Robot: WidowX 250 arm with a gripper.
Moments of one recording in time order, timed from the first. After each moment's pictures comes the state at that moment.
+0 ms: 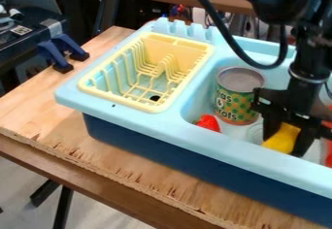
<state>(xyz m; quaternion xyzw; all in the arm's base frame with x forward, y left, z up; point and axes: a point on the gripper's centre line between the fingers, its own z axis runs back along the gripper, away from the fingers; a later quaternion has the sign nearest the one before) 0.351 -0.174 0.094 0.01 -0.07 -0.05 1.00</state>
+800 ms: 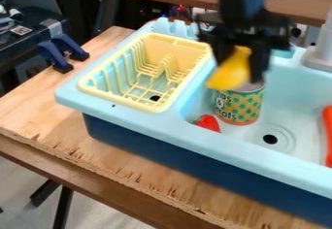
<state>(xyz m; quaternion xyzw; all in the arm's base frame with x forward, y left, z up) 0.323 -0.100 0.187 -0.08 -0.11 -0.04 0.99</state>
